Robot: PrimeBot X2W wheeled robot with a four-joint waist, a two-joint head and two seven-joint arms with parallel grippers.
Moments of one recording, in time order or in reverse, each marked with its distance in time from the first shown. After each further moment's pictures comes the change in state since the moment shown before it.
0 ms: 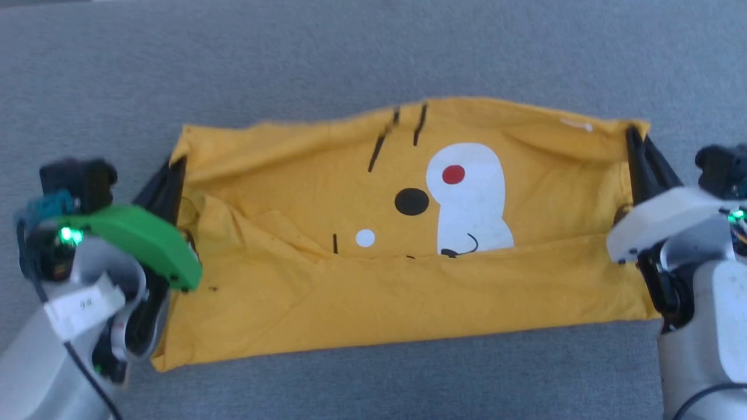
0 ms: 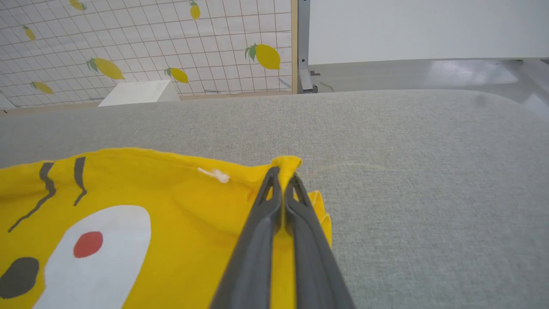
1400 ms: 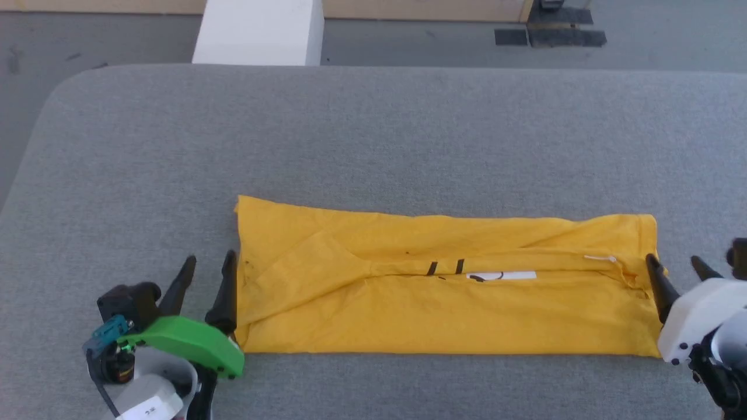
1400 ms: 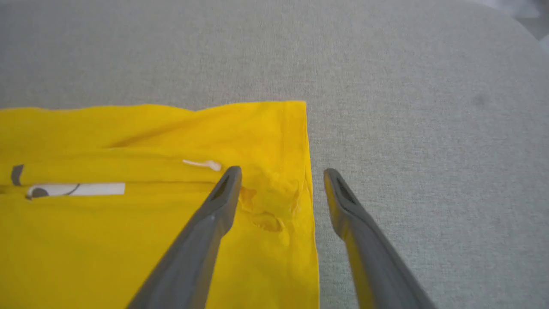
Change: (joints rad) left arm 0.237 -0.183 -0.013 0.213 -0.007 -0.067 -0.345; right arm 0.314 -0.096 -0.073 -0.181 0.051 0.000 0.358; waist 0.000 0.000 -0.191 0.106
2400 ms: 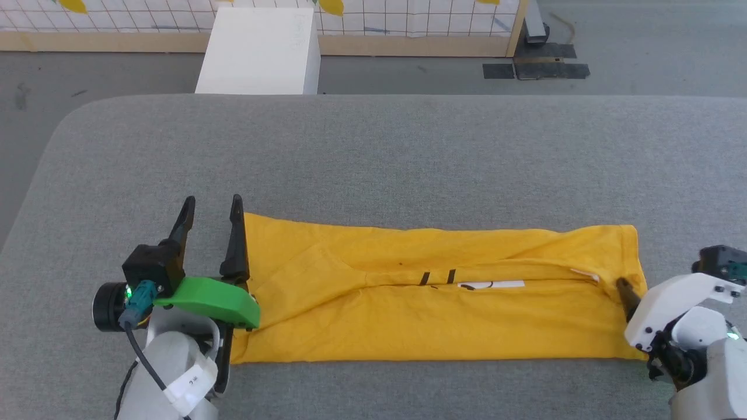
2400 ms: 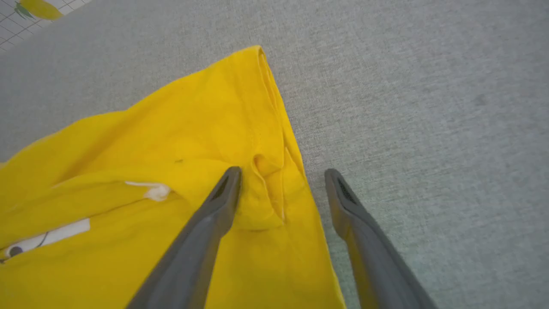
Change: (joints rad) left arm -0.095 -0.315 0.374 0.107 0.587 -0.182 -0.015; right arm -0.228 0.116 -0.188 0.516 -0.044 0.000 -0.089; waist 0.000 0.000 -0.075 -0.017
